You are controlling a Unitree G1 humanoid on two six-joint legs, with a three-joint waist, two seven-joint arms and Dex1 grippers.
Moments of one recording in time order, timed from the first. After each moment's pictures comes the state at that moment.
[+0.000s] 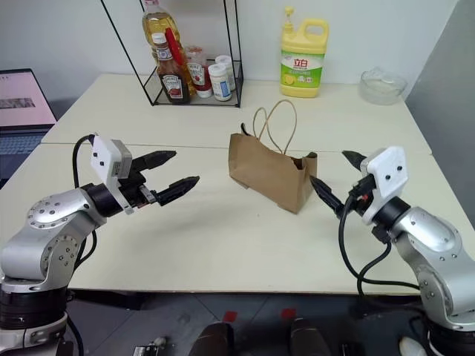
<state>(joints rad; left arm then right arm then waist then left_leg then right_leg) -0.35 0.69 0.22 -0.26 -0.51 0.52 -0.79 -0.28 -0.60 -0.23 -0.67 0.57 0.74 0.41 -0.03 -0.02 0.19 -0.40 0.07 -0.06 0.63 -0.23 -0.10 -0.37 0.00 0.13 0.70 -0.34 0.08</state>
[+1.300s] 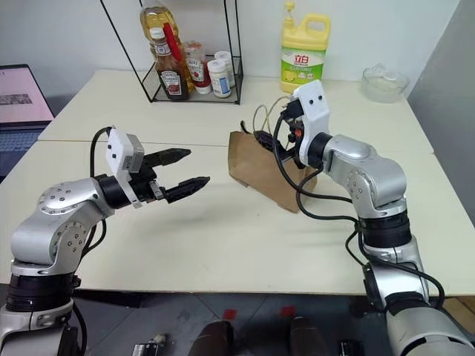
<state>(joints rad) -0.45 0.73 0.16 -0.20 -0.54 0.54 -0.92 -0.92 -0.36 0.04 -0.06 0.48 0.88 0.38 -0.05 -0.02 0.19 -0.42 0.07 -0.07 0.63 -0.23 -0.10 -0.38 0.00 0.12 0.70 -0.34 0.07</state>
